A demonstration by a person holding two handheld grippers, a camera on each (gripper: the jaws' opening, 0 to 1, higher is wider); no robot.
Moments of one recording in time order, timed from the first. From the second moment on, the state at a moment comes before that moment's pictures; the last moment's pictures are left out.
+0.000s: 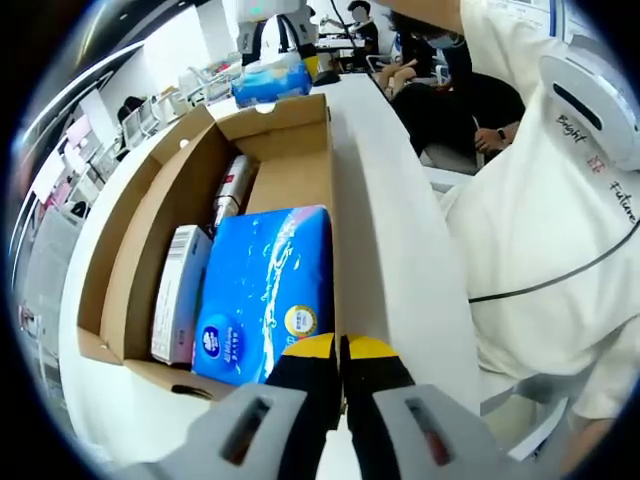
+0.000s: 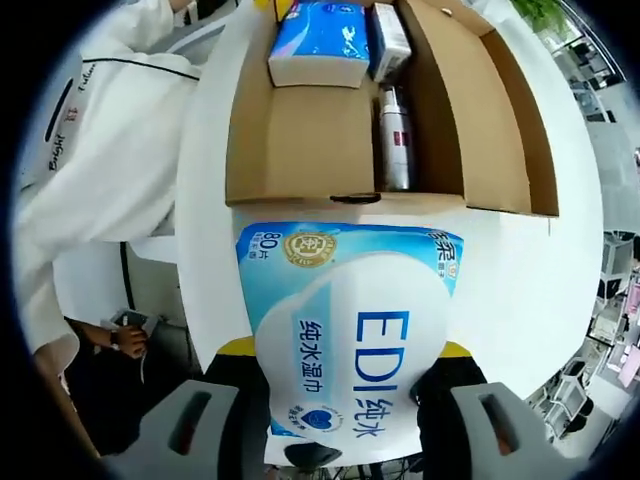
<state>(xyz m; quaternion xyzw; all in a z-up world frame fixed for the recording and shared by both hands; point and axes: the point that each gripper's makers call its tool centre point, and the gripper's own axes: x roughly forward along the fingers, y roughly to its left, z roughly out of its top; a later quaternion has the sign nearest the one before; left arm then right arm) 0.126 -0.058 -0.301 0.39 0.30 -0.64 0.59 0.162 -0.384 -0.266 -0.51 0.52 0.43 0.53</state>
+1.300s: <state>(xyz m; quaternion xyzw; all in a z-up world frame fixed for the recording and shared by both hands) 0.126 -0.059 -0.302 0.39 0.30 -0.64 0.59 0.154 -0.389 -0.323 -0.51 0.53 0.45 0.50</state>
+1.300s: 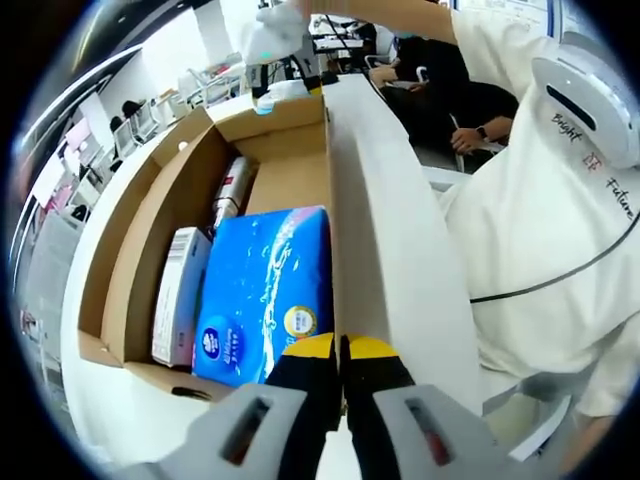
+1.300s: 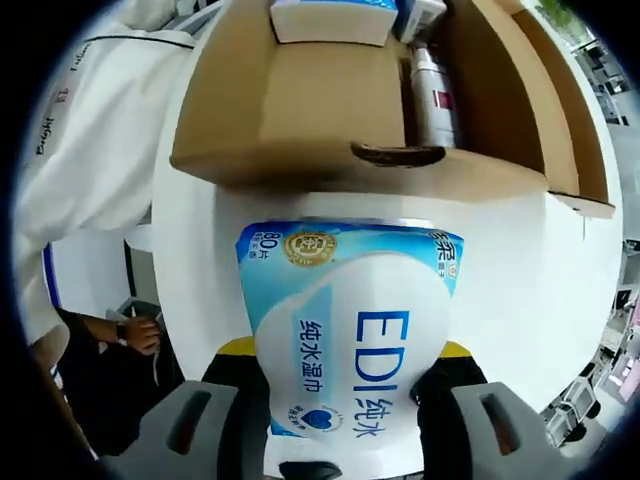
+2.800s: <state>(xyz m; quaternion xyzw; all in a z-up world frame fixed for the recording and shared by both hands) 0.126 -0.061 -0.302 0.39 0.29 -0.64 0.59 0.154 -0.380 -0.277 -0.48 0.52 0.43 0.56</state>
